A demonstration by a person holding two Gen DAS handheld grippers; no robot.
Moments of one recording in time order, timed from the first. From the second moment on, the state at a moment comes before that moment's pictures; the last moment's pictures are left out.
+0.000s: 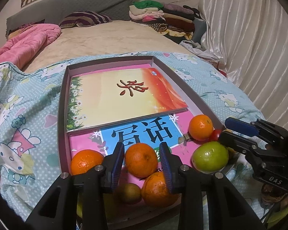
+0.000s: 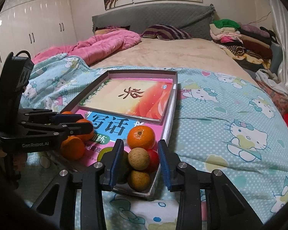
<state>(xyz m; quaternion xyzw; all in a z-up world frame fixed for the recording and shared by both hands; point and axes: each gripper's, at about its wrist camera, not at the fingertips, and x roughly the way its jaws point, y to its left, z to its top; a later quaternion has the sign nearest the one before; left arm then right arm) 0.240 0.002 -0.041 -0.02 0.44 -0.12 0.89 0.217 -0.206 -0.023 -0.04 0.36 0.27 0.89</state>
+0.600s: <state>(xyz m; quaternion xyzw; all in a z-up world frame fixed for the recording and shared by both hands) 0.239 0.003 -0.040 -0.03 0.44 -0.11 0.89 0.214 -0.216 -0.020 -0.03 0.35 0.25 0.90</state>
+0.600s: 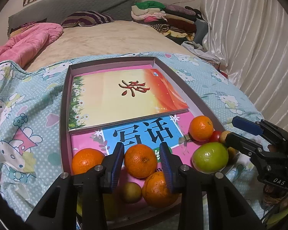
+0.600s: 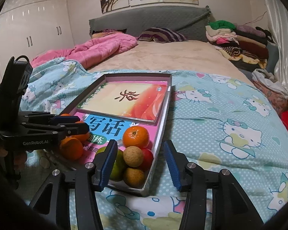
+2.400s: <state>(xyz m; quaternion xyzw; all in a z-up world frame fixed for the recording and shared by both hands) 0.101 0.010 0.004 -0.05 0.36 -0.01 0.93 0.099 -0.220 0.008 0.00 0.25 0.25 0.93</state>
